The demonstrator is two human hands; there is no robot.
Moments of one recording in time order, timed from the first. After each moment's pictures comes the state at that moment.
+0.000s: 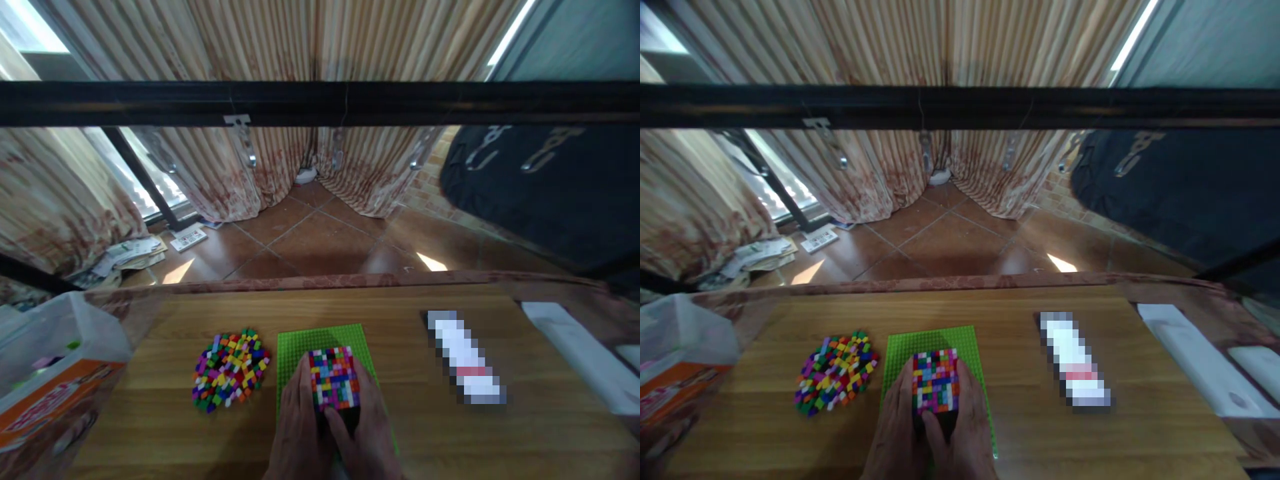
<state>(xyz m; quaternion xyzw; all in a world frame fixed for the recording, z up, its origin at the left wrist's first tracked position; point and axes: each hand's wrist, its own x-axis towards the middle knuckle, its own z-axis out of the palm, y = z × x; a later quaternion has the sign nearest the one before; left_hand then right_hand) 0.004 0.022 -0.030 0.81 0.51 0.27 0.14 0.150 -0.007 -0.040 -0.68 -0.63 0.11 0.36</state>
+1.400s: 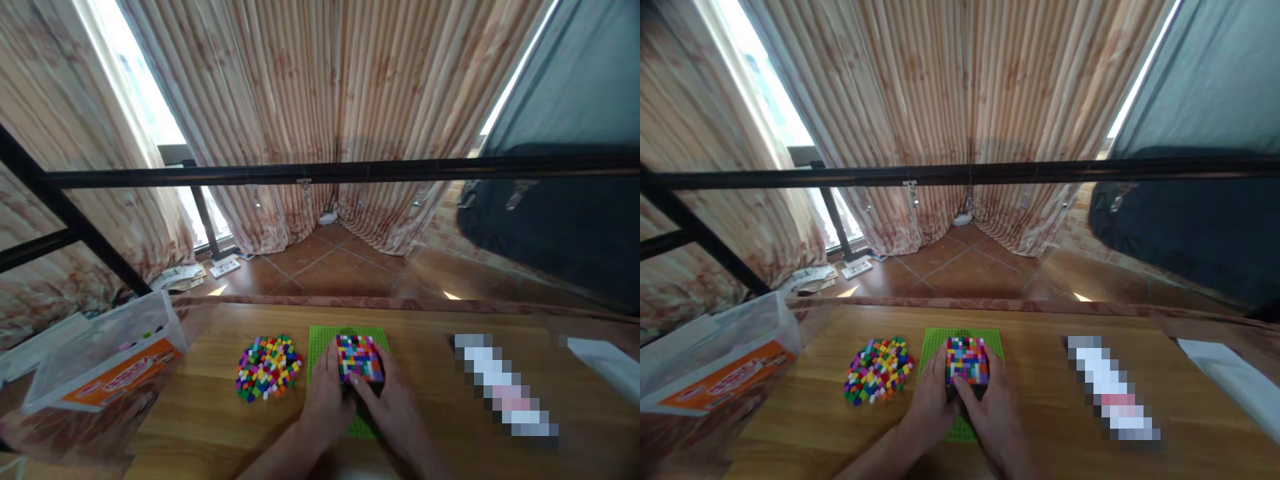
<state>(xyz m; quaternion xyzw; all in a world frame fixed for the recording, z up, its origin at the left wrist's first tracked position) 0.009 0.070 -0.030 0.78 0.50 0.31 0.23 0.158 0.049 -0.006 -0.68 -0.57 0.20 0.42</state>
